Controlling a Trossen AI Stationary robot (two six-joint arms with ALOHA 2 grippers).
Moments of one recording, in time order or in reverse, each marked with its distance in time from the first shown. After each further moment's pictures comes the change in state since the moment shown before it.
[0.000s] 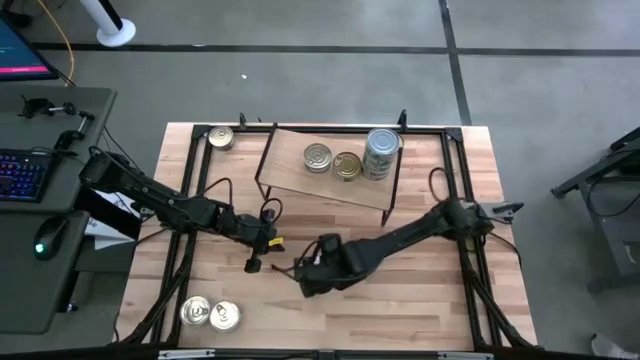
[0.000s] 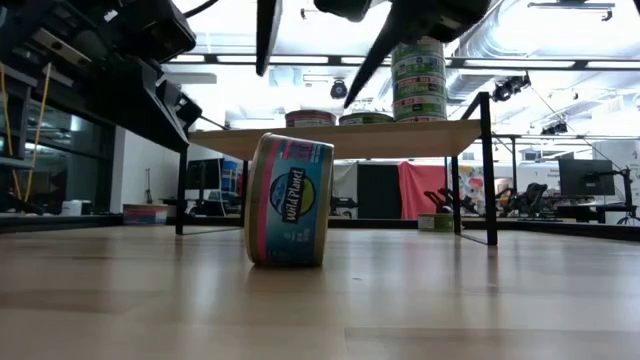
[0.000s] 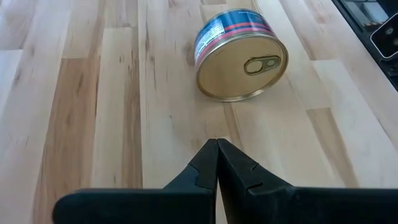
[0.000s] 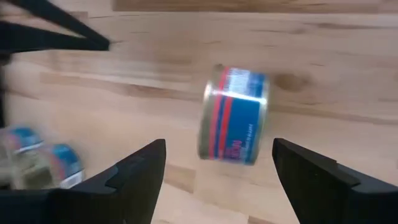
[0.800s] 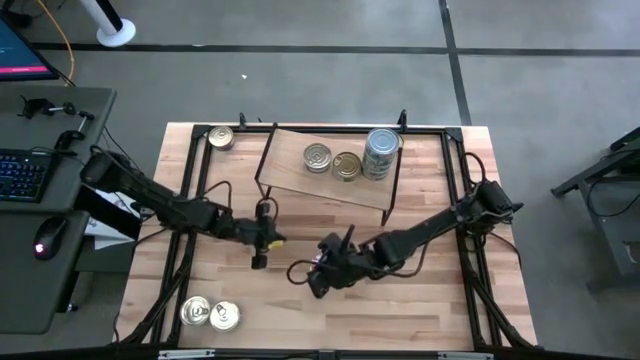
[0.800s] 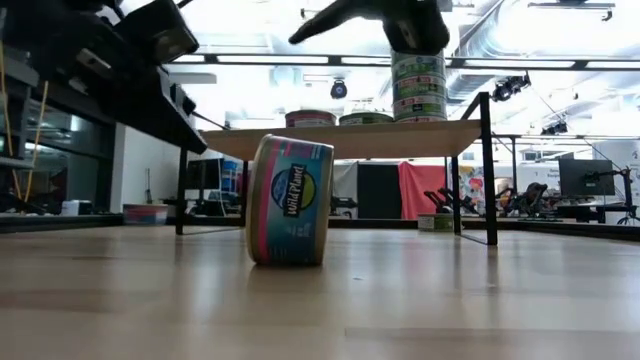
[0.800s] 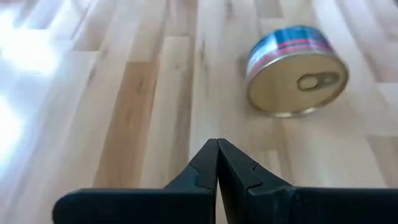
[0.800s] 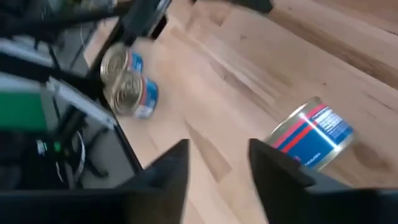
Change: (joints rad) left arm -0.040 0.002 -0.001 -0.001 -0.244 -0.078; right arm 0.016 -0.332 -0.568 0.711 0.032 -0.646
